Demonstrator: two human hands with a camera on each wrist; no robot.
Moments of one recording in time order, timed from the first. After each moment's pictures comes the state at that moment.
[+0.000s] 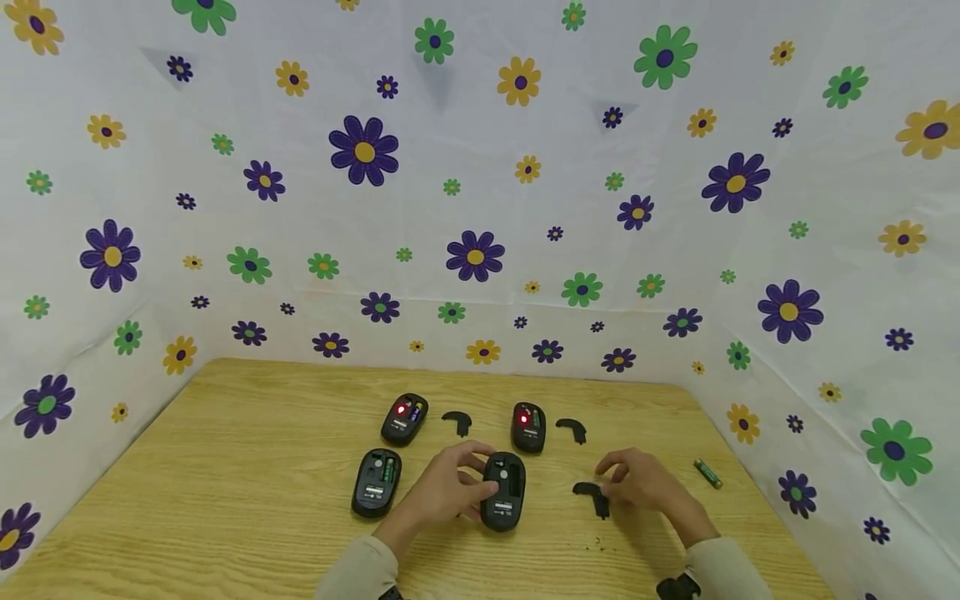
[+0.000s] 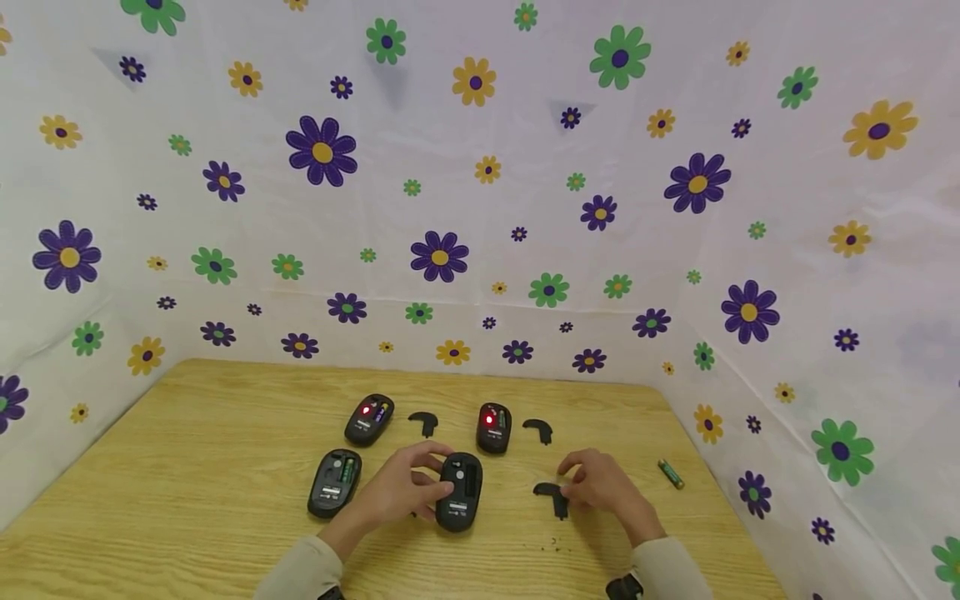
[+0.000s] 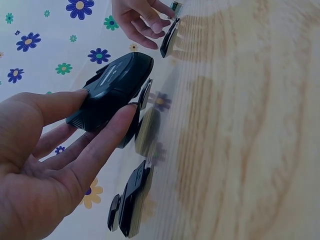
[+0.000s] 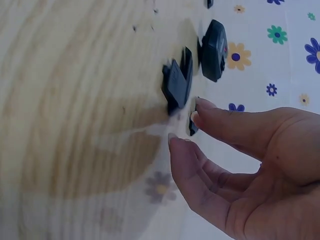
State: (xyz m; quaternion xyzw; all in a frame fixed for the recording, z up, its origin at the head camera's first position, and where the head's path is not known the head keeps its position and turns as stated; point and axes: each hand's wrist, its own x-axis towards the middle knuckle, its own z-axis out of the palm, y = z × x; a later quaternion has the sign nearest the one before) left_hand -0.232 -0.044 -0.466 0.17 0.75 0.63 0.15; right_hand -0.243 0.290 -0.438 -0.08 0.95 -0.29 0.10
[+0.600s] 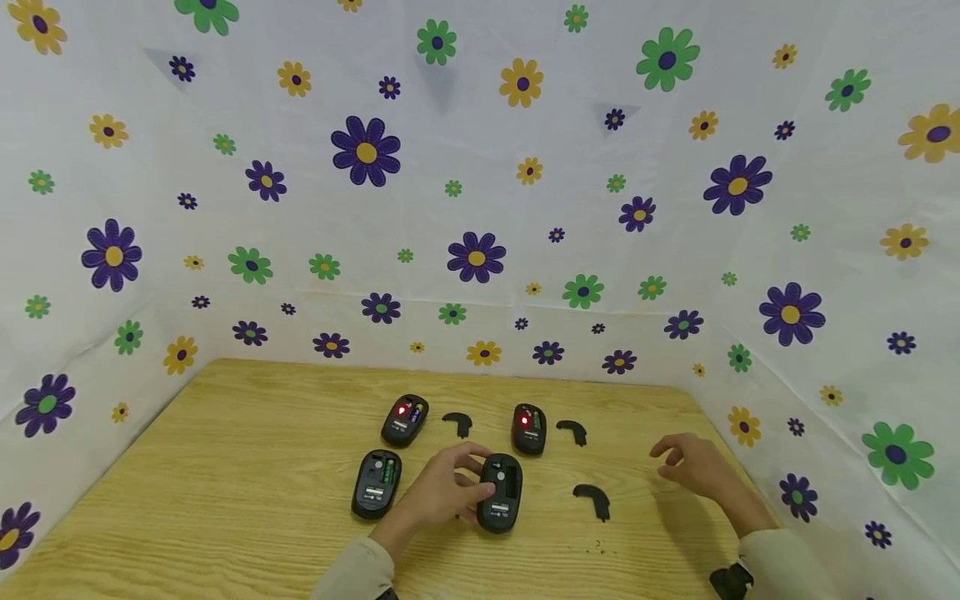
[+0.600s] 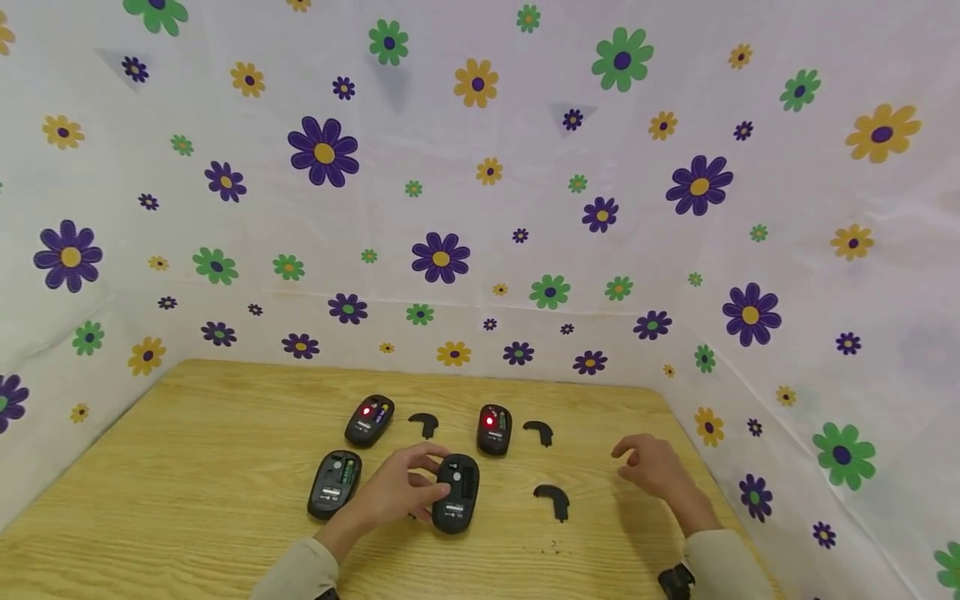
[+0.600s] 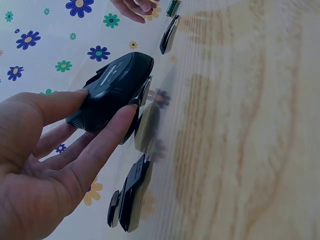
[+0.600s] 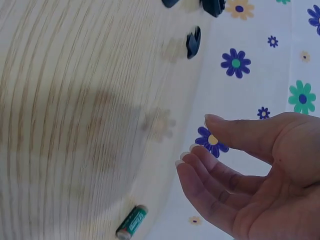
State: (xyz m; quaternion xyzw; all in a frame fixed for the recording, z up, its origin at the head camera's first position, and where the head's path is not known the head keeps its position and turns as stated) left_hand -0.233 -0.049 -0.467 0.17 0.75 0.62 0.15; right_hand -0.248 0.352 -0.407 -0.09 0.98 -0.20 0.02
